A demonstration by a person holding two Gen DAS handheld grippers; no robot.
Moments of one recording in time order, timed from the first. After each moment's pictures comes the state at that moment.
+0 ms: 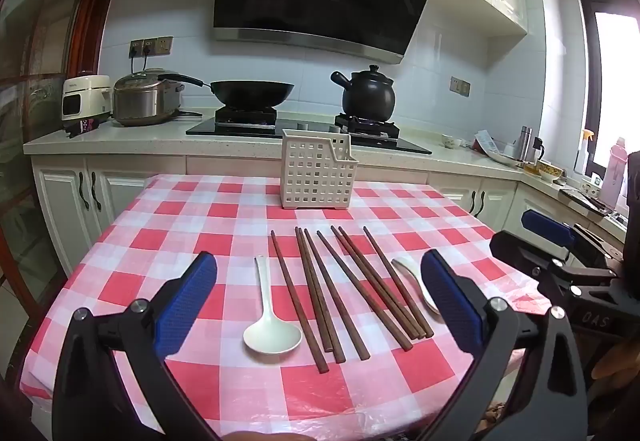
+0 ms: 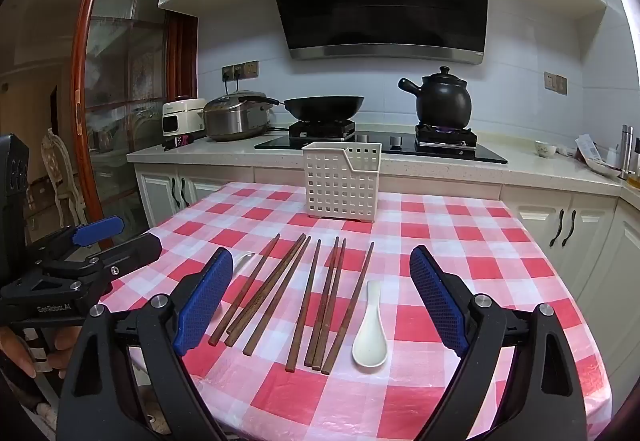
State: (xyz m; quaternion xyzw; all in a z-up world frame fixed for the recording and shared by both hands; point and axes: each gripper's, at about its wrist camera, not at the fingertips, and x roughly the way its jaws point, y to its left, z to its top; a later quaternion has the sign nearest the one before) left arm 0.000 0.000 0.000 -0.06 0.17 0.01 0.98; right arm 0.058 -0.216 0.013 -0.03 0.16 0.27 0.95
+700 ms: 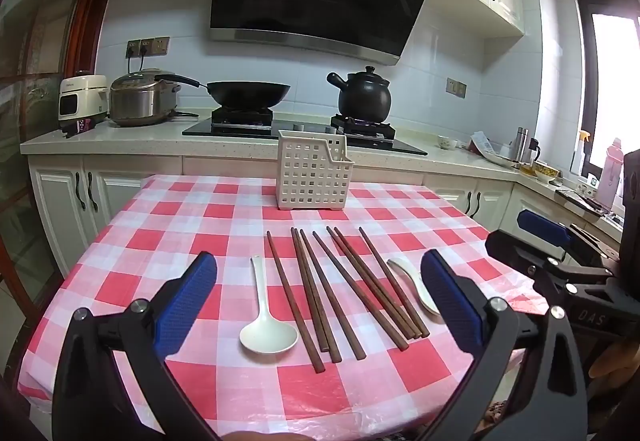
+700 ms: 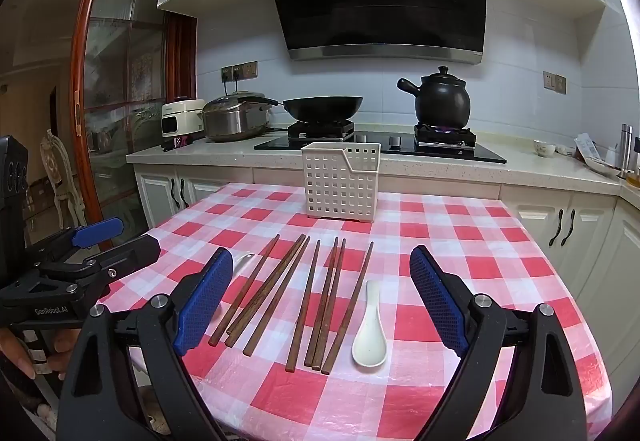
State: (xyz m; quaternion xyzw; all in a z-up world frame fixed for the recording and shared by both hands) left arm 0.001 -0.003 -0.001 -0.06 0.17 0.01 0.98; right arm 0.058 -0.216 0.014 -0.03 0.16 0.27 0.95
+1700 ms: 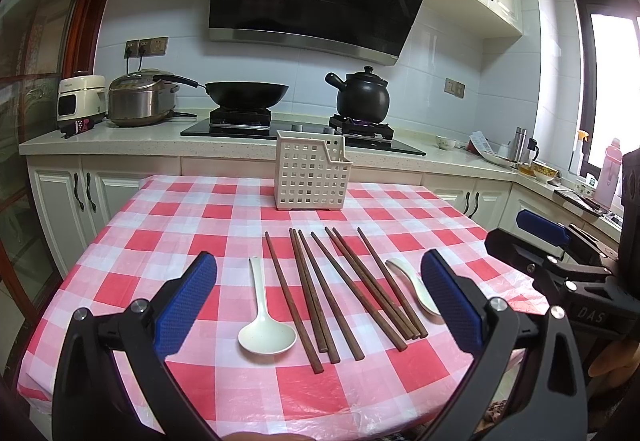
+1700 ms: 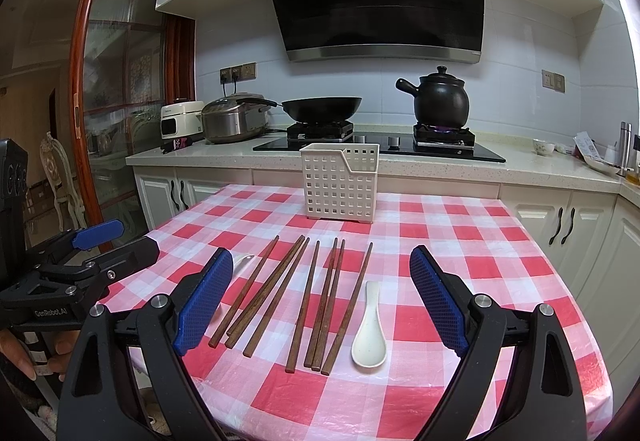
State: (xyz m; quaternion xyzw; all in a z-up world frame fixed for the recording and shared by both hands) left arm 0.004 -0.003 -0.003 -0.06 0.17 0.00 0.98; right arm 0.058 -0.217 0.015 -0.03 0.16 0.27 0.95
